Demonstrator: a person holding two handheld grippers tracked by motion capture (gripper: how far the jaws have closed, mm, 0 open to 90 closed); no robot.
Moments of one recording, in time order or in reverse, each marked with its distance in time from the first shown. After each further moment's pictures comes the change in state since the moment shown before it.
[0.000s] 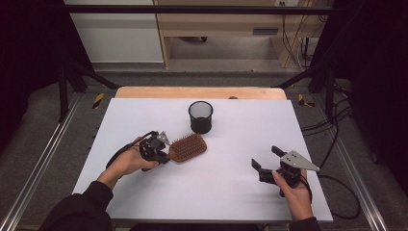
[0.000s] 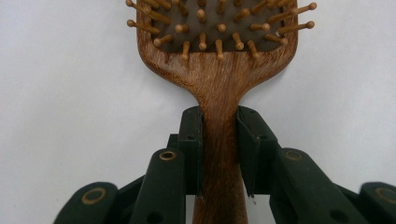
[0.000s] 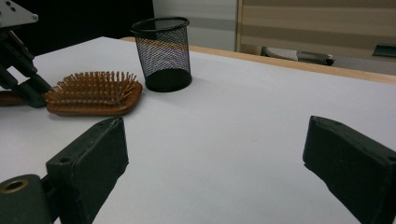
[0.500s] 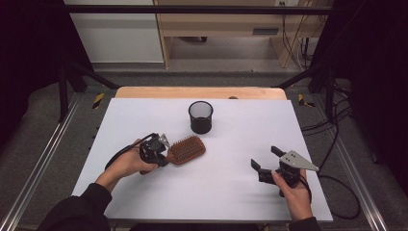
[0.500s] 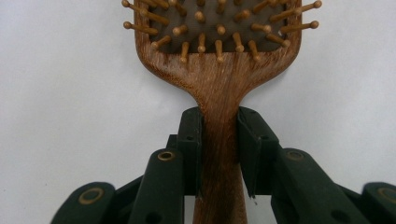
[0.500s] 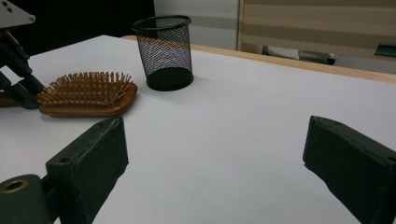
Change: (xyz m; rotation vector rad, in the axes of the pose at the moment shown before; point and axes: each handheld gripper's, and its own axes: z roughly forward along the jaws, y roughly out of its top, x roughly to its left) left arm -0.006 0.001 -0.001 0.049 -0.001 -0.003; right arm 0.001 0.000 0.001 0.006 0.005 -0.003
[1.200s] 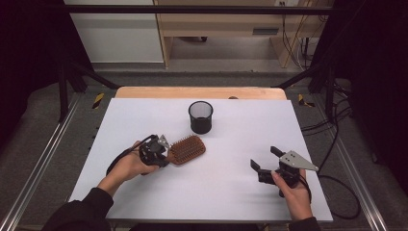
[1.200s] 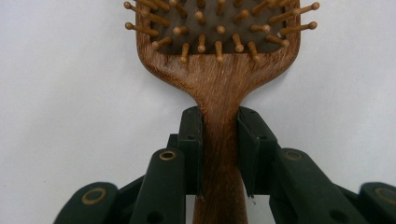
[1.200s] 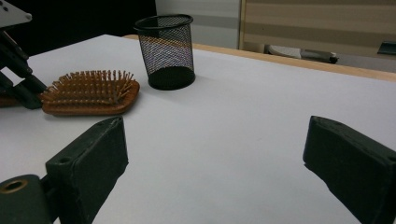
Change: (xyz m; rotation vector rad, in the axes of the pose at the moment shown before) left arm -0.009 -0.005 0.000 -0.048 0.047 -0.013; right arm 0.001 0.000 0.000 0.004 0.007 0.002
